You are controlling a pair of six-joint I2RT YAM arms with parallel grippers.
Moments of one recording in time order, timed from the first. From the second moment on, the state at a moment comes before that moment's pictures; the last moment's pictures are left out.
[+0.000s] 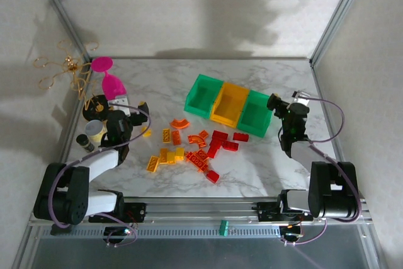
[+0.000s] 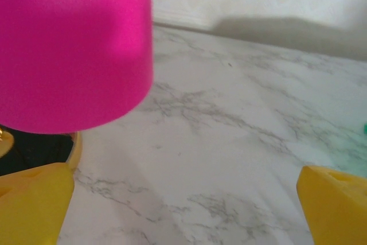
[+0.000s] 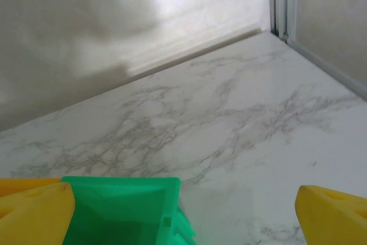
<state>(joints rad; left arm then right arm) -0.10 1.27 0.41 0.56 -0.16 -0.19 0.02 1.29 0.50 0.51 0.13 0.36</state>
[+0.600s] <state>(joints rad) -0.08 1.05 0.35 0.42 -0.01 -0.56 0.05 1.24 0.55 0.17 0.08 0.58</state>
